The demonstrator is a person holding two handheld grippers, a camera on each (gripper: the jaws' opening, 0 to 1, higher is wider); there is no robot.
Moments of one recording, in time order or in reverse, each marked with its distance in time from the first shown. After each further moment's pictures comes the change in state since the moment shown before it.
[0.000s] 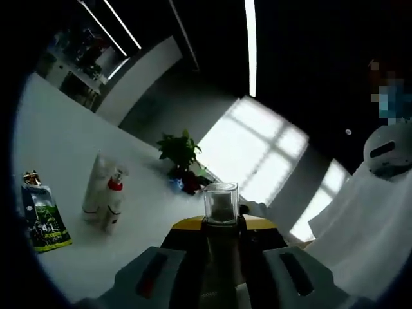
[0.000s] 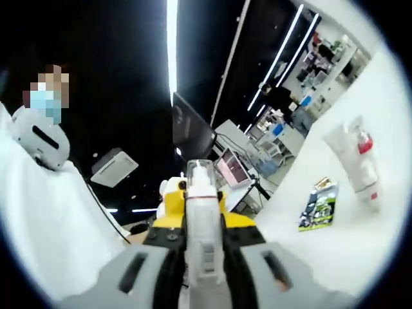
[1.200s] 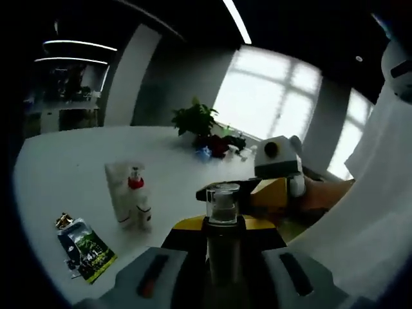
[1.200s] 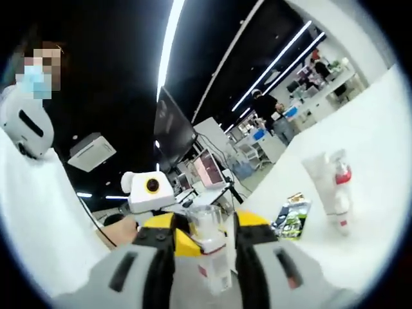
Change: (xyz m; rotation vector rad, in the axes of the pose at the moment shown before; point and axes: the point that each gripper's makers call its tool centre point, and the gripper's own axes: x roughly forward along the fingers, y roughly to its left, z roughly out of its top) left arm 0.012 0.027 -0.033 0.356 0.303 0.209; right arm 0.000 -0.026 0.017 -0.127 0.078 -0.167
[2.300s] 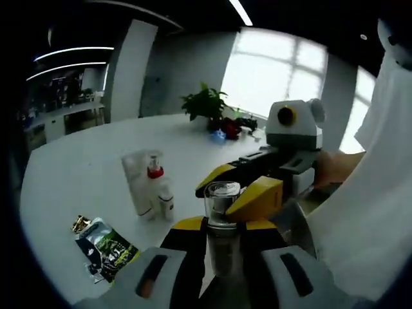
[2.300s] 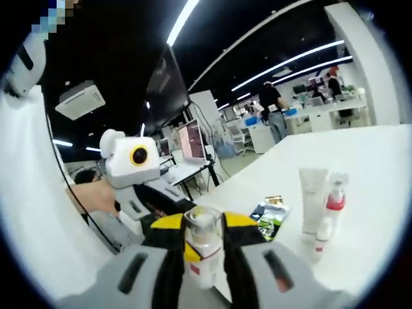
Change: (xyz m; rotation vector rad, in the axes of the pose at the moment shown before) left arm 0.004 0.042 -0.024 0.080 0.134 0.066; right arm 0.033 -0.030 -0.018 -0.273 0.208 -0.094
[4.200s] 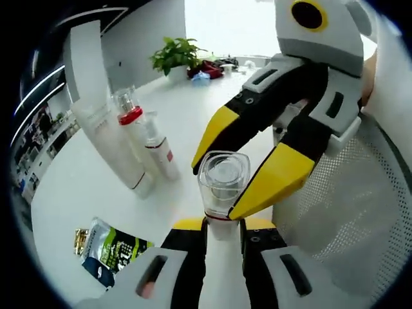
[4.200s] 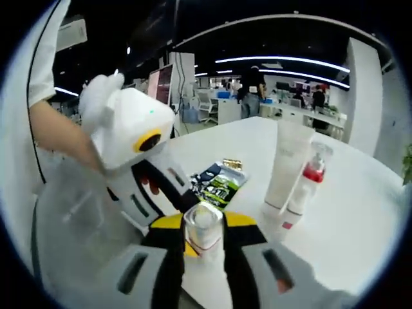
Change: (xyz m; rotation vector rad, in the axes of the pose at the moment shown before) left arm 0.070 0.059 -0.111 0.331 0.322 -0.016; right arm 0.017 -0.059 -0.095 -0.236 0.248 -0.294
